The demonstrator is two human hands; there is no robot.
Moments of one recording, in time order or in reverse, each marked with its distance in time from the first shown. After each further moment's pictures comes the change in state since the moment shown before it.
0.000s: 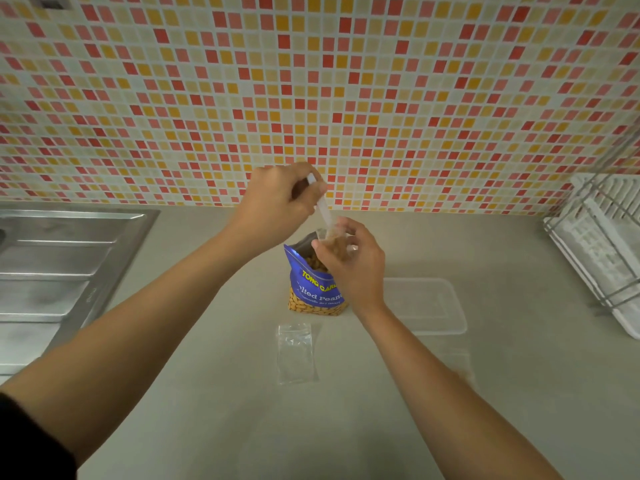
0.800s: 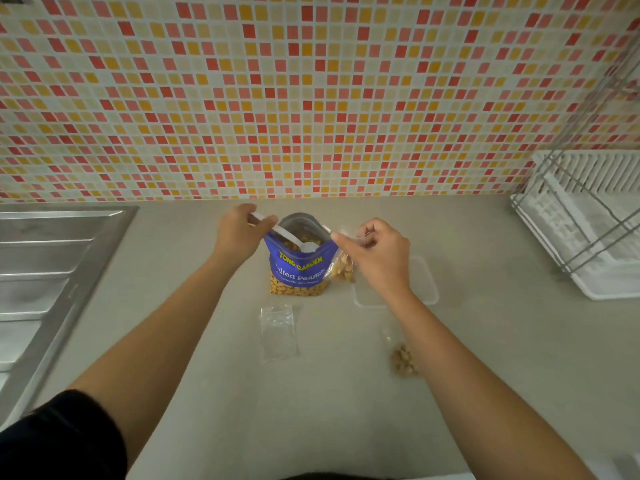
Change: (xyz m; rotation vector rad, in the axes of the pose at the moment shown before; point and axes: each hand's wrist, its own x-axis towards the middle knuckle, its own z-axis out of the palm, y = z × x) left_hand -0.029 -0.078 0.063 -0.080 -0.020 -0.567; right_hand -0.007 0.015 -0.070 -0.163 0.075 0.040
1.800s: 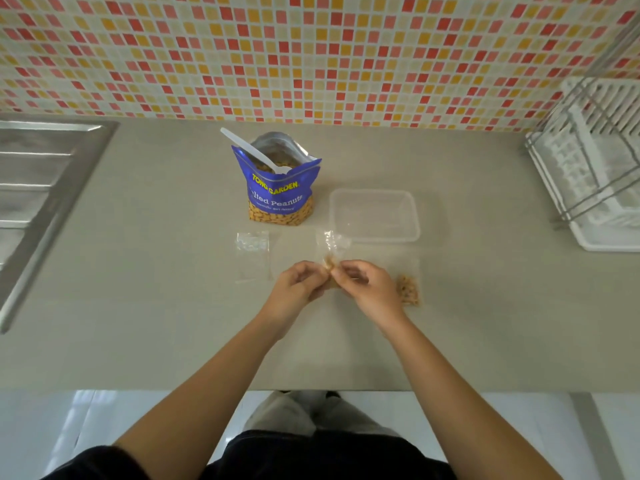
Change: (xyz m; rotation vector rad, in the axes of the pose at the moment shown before) left_hand -0.189 -0.025 0.132 -0.812 -0.440 -0.375; right_hand -0.106 0.105 -0.049 0.154 -0.465 0.380
